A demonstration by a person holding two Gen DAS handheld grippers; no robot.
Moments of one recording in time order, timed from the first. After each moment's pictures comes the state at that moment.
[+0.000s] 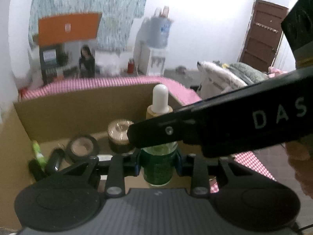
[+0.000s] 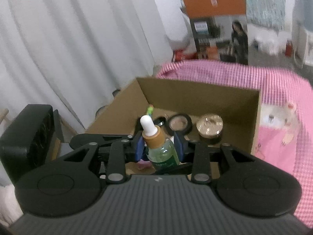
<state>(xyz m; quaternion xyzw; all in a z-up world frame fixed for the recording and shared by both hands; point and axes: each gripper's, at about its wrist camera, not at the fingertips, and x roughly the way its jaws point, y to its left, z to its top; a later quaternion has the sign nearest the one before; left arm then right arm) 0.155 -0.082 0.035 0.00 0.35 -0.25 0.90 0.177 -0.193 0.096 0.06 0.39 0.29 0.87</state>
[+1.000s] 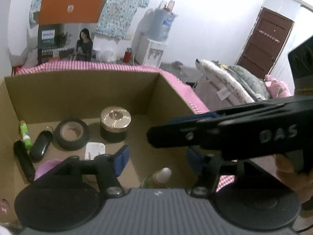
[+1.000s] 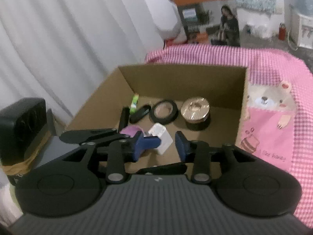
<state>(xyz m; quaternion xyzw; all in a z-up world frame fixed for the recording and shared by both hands) 0.152 -0.071 0.027 -0.05 0.36 -0.26 0.89 0.177 -0.210 0.069 0.08 0.41 0.27 0.87</state>
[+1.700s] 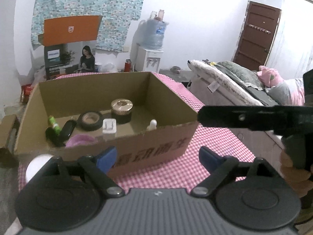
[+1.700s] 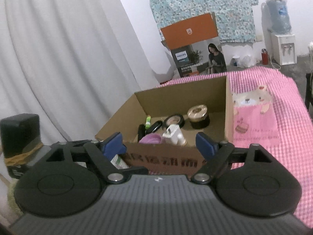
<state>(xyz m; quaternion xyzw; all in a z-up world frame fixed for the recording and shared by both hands) 0.038 -0.040 0.050 0.00 0.33 -0.26 0.91 0.028 -0.225 0.076 0.15 0.28 0.22 0.92</state>
